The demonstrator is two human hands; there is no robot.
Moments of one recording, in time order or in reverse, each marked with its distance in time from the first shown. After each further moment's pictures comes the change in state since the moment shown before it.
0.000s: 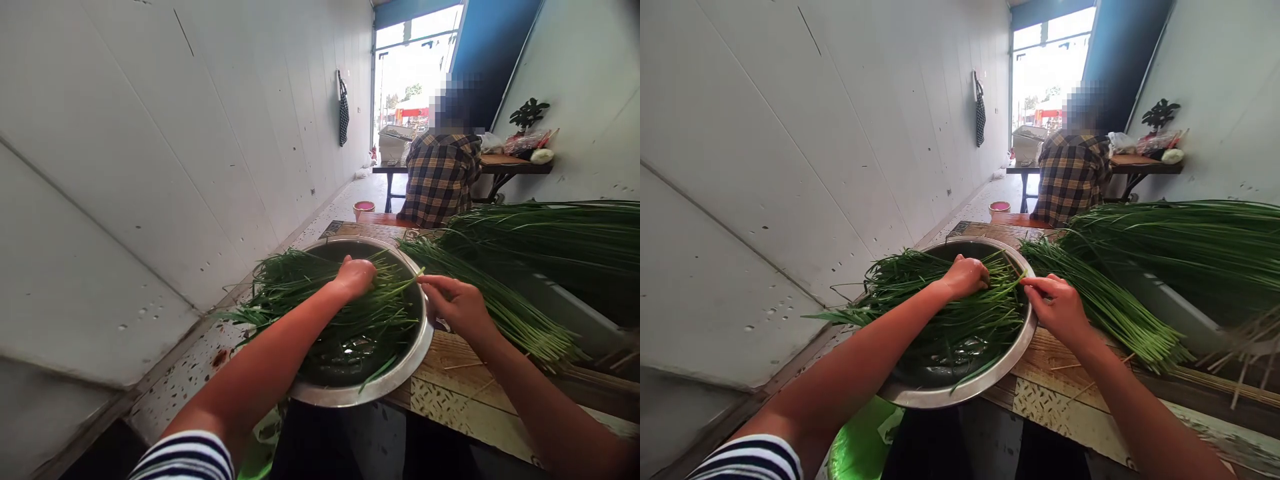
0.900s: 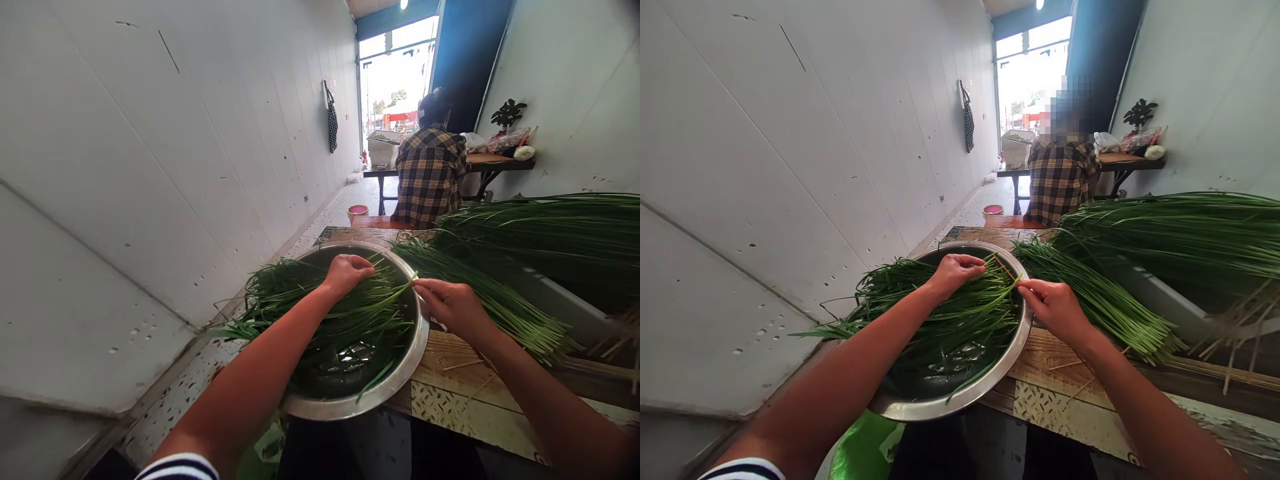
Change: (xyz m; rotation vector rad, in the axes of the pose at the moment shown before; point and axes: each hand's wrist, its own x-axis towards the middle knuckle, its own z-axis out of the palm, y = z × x) left_hand 0.004 -0.013 0.005 -0.833 0.284 -0.119; right_hand -0.002 0.003 -0.006 -0.188 -0.094 -0.057
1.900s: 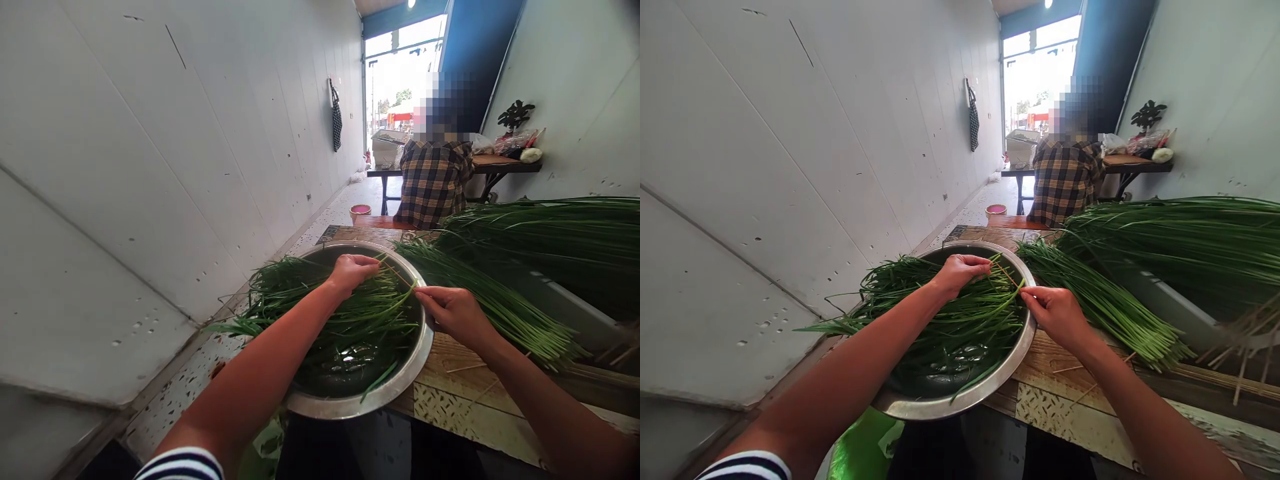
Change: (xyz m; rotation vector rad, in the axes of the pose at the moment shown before) left_hand 0.000 0.007 0.008 -0.346 0.007 -0.203; right_hand -0.002 0.001 0.007 0.083 -0.045 0.073
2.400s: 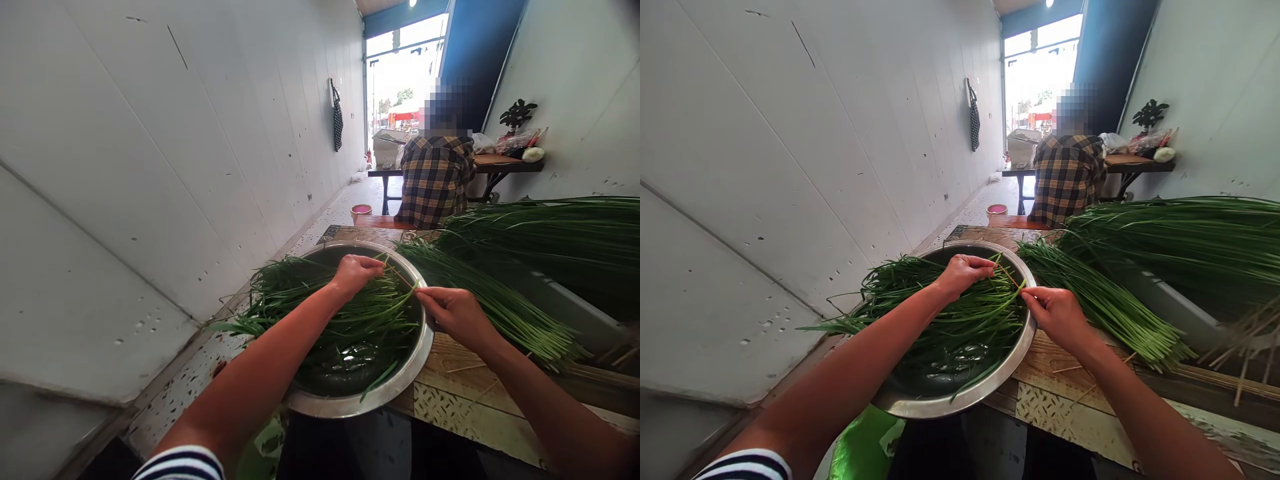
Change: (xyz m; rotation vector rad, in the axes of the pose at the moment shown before) left_hand -0.004 0.000 0.004 0.141 -0.019 0.136; right_hand -0.002 -0.003 -0.002 -0.010 -0.016 0.010
